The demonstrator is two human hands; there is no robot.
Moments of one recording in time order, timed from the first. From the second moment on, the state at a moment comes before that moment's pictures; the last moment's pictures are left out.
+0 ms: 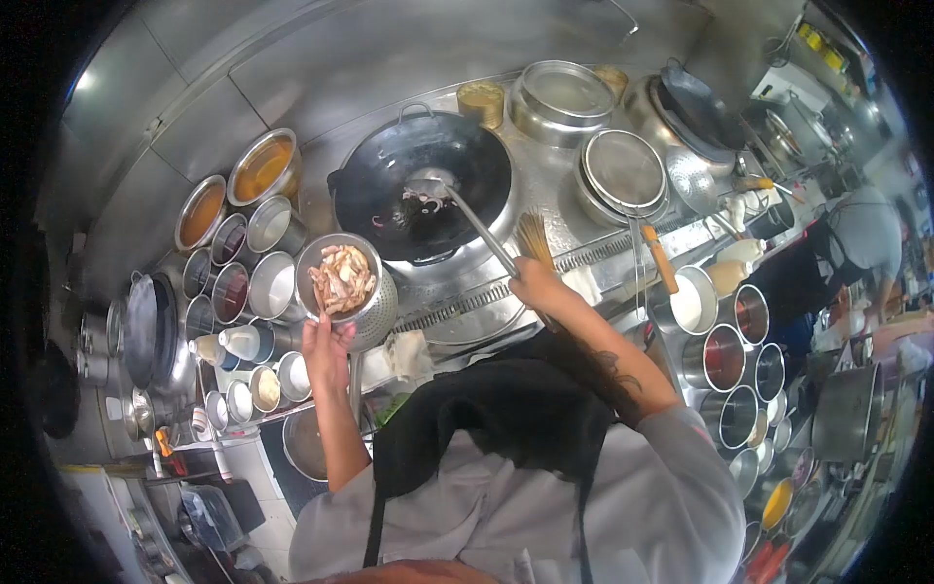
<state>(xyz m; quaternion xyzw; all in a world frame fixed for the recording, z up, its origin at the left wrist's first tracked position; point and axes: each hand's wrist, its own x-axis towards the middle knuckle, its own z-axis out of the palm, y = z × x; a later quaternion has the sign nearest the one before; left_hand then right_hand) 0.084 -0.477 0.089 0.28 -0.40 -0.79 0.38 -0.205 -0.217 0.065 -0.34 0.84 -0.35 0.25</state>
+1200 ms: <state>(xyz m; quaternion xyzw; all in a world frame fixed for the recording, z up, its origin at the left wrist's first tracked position) -0.117 -0.533 0.067 0.31 -0.57 -0.63 0.43 -0.260 -0.135 0.122 -0.17 0.46 -0.66 0.57</state>
